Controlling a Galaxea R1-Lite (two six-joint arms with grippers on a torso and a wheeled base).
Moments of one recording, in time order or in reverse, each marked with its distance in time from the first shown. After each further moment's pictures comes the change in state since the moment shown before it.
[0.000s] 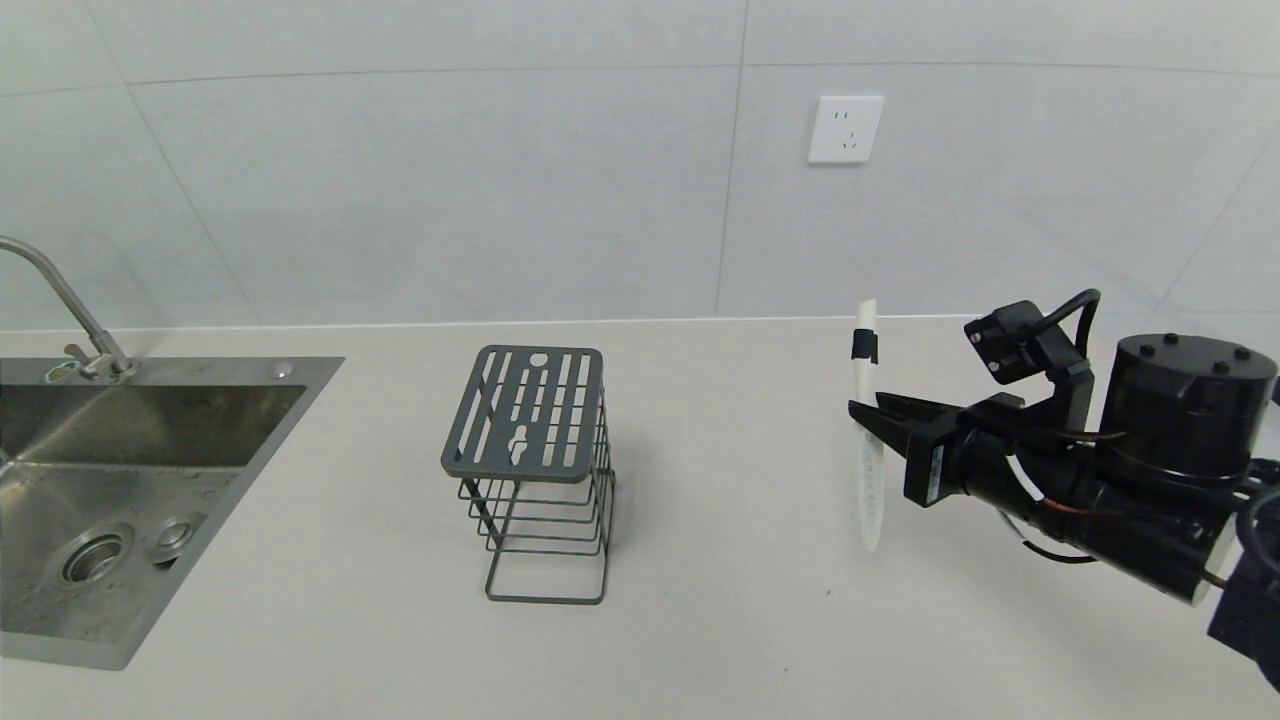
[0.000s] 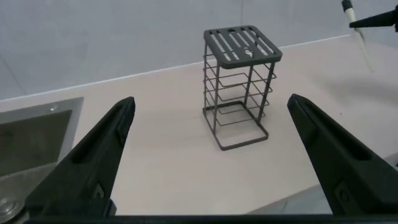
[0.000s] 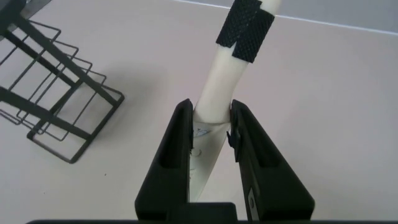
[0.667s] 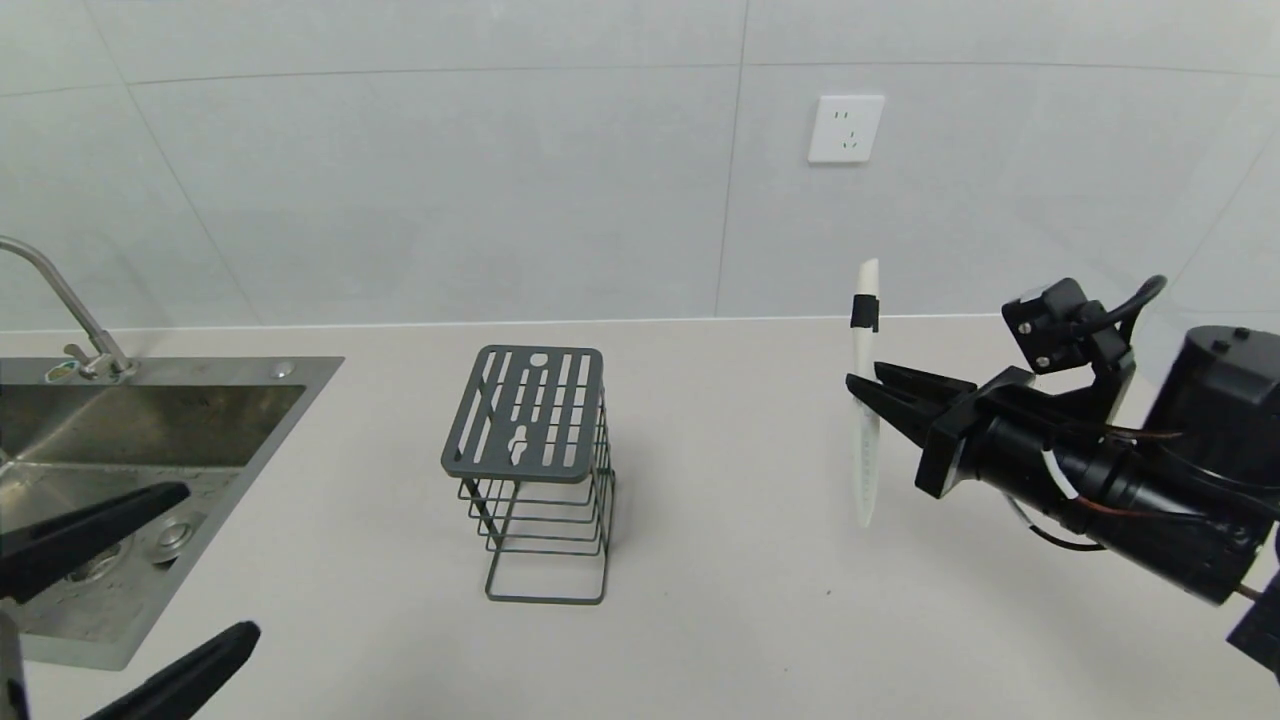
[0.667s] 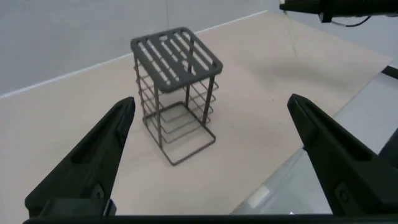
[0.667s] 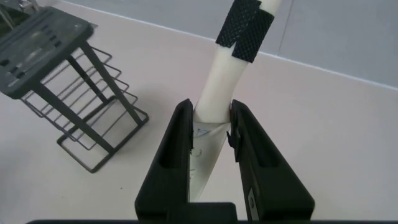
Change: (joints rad) left arm -0.246 0.570 -0.115 -0.370 -0.074 0.013; right arm 0.000 -0.021 0.037 -0.162 0.113 -0.057
